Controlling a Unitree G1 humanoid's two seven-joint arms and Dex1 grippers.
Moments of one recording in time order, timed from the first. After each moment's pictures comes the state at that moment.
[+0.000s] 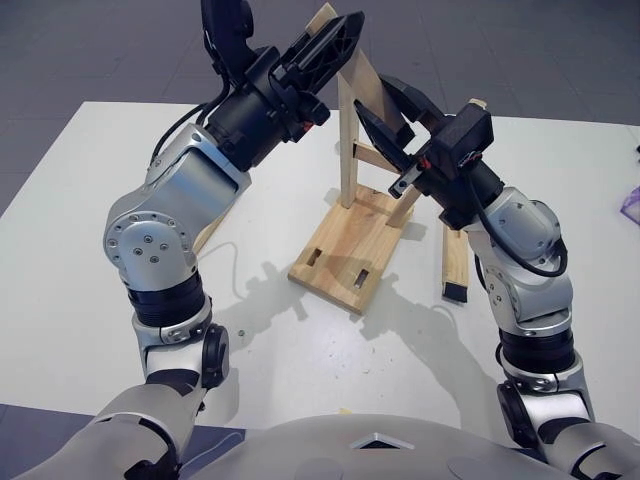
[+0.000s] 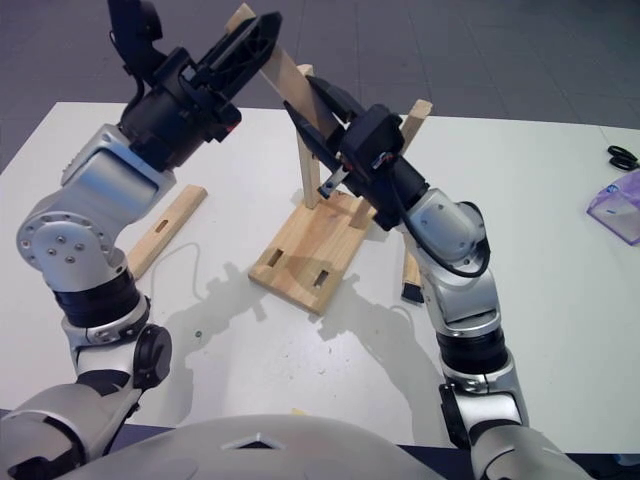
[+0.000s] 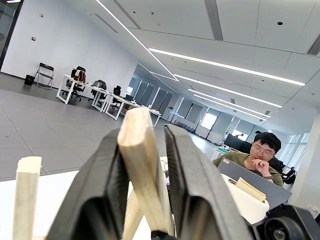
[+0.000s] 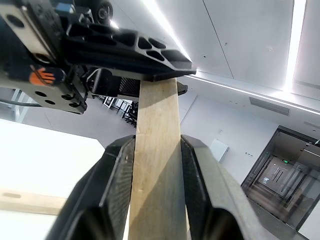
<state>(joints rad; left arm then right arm) -0.63 0.18 0.17 -0.42 -1.18 0.84 -0.01 -0.35 -0.35 0.13 -0.46 0.18 0.14 0.46</state>
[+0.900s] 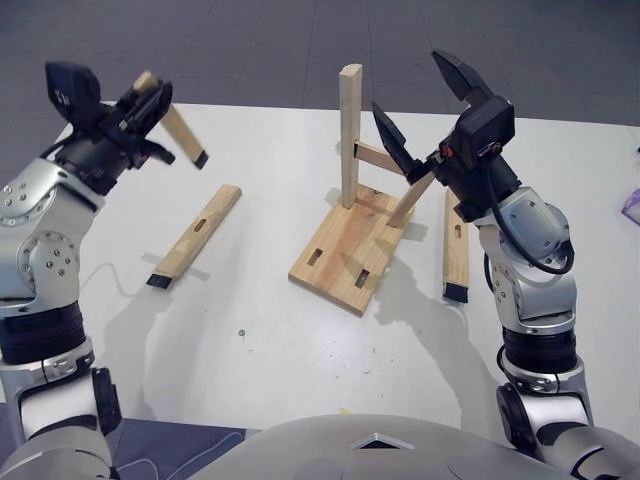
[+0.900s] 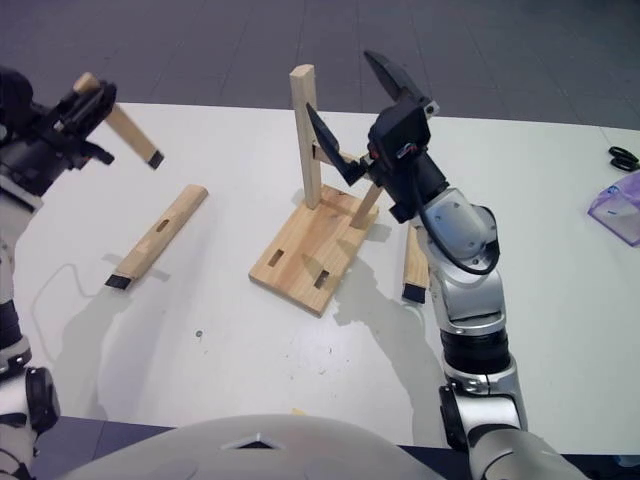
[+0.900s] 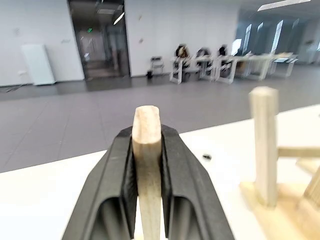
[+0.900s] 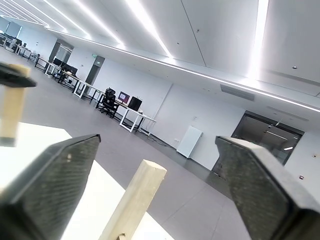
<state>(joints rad) -0.30 0.72 0.30 -0.06 -0.61 0.44 -0.54 -0.31 -0.34 0.05 -0.41 0.12 0.12 0.39</state>
